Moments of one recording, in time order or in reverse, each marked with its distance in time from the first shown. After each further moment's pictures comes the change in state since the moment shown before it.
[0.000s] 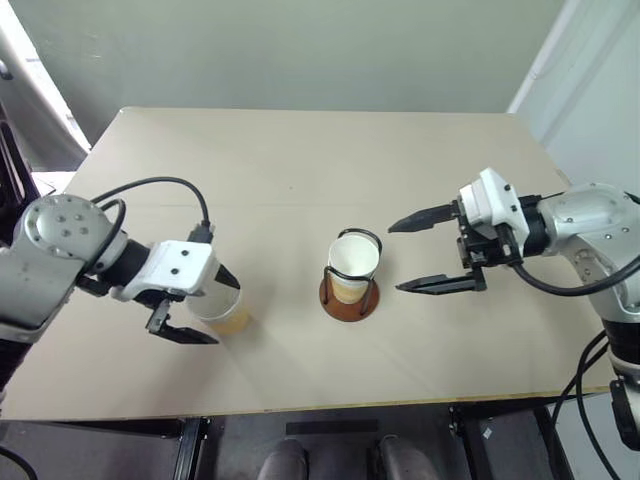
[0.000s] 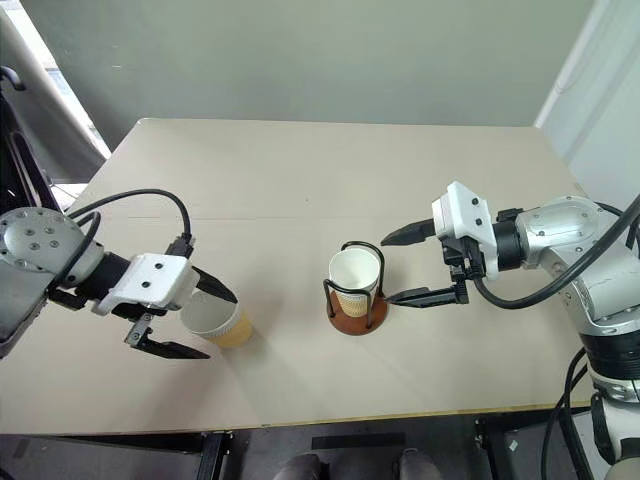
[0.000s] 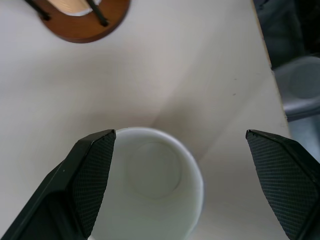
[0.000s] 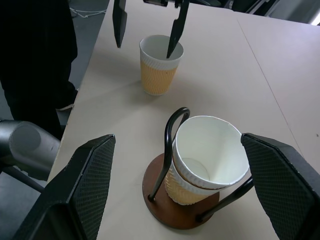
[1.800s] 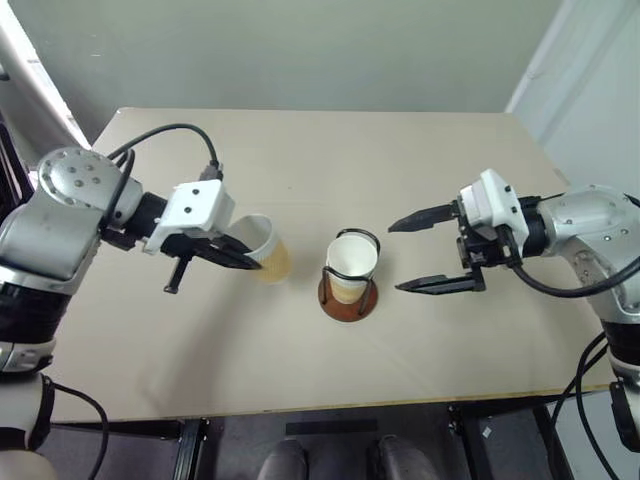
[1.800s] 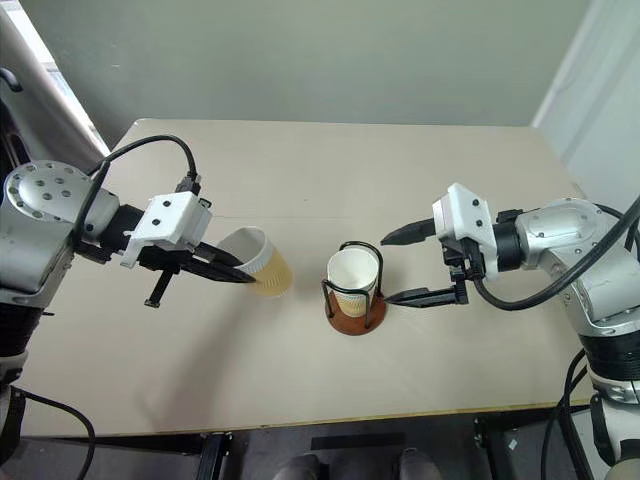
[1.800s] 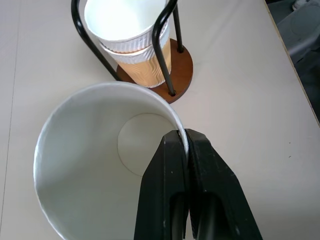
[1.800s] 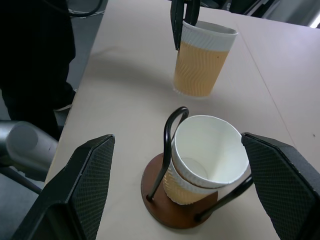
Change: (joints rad) left arm -0.293 -0.175 -0.053 0.176 -0.040 0.080 -0.003; right arm 0.003 0.003 -0.003 0.024 -0.002 -0.020 -0.019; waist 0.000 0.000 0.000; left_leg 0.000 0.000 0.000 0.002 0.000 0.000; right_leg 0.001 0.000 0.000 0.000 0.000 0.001
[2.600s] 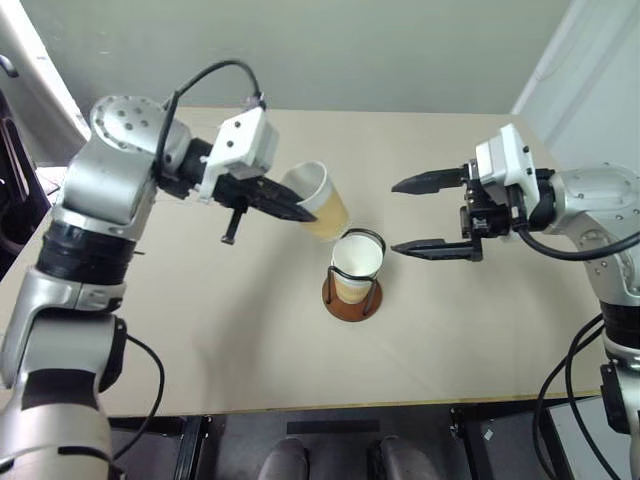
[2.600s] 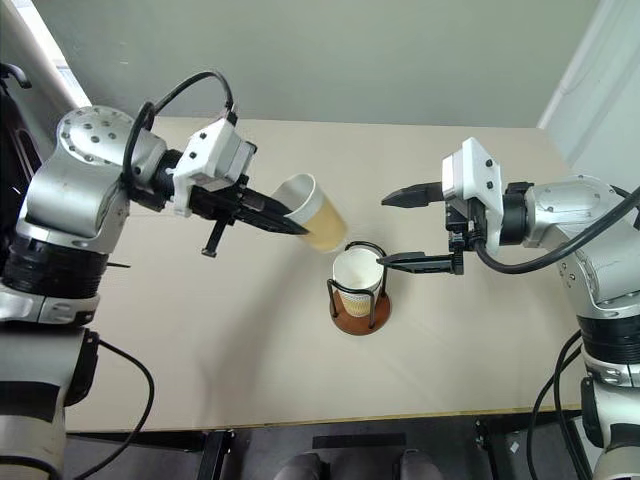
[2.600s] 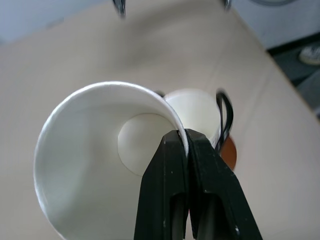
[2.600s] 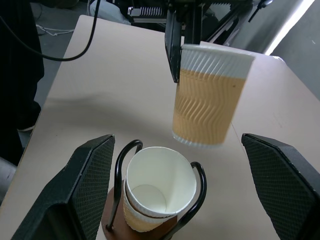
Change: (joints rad) left arm -0.318 -0.307 -0.029 0.167 -0.018 0.062 0.002; right arm -0.080 0.029 -0.045 0.029 0.013 0.018 -0.067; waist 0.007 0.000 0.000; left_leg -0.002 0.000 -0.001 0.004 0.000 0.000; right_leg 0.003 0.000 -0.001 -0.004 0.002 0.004
